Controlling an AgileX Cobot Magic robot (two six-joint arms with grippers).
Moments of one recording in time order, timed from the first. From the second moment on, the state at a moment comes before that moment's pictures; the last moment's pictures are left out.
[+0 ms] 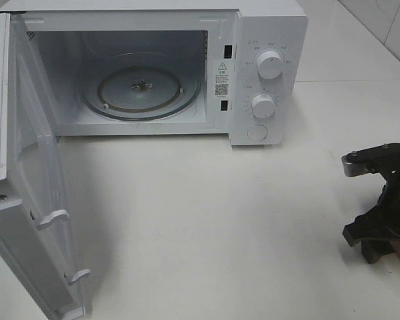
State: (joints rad) left arm 0.01 -0.01 -0.50 -0.01 1.04 -0.01; right arm 0.18 1.73 -0.64 -0.24 0.48 0.20
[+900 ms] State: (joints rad) left arm 0.01 -0.01 -0.50 -0.01 1.04 -0.01; right arm 0.19 1.73 -0.65 -0.29 0.53 0.28
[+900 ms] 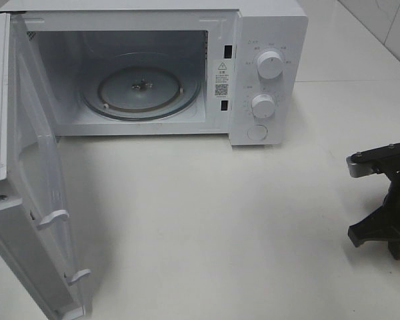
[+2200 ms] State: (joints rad) left arm 0.01 -0.01 -0.50 -0.01 1.04 -0.01; right arm 0.43 1.63 -0.65 -0.62 0.80 0.65
